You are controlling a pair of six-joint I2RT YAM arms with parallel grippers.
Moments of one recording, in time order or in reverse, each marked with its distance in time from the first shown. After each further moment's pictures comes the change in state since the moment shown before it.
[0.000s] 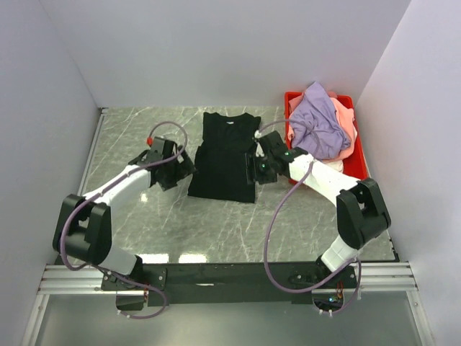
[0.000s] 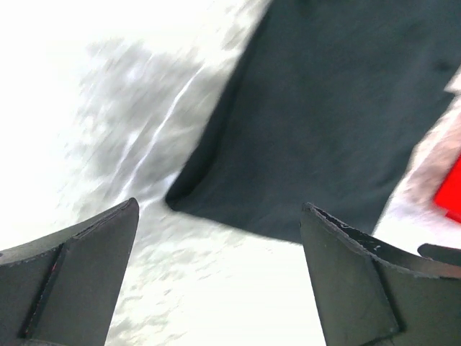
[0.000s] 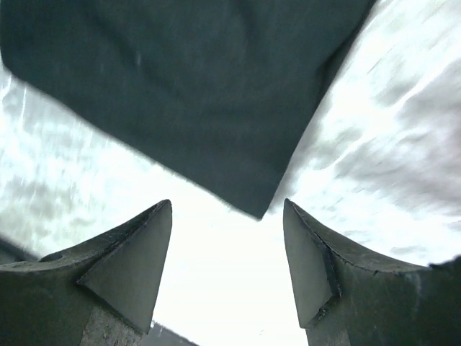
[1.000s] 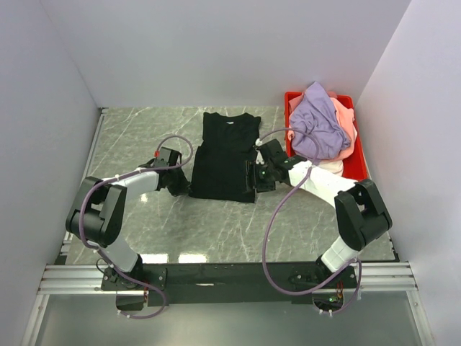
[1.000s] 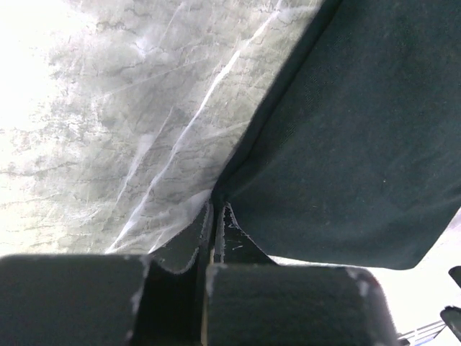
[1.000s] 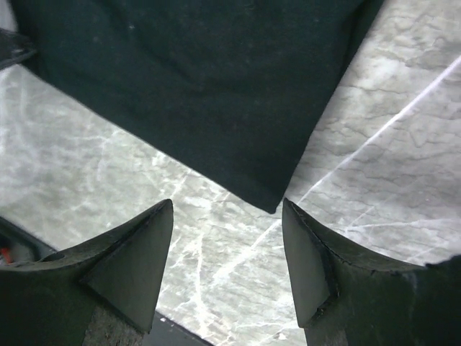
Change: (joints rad) left arm 0.003 0.158 -0.107 0.131 0.083 0.001; right arm 0.008 -0.024 -0.131 0.097 -0.086 0.073
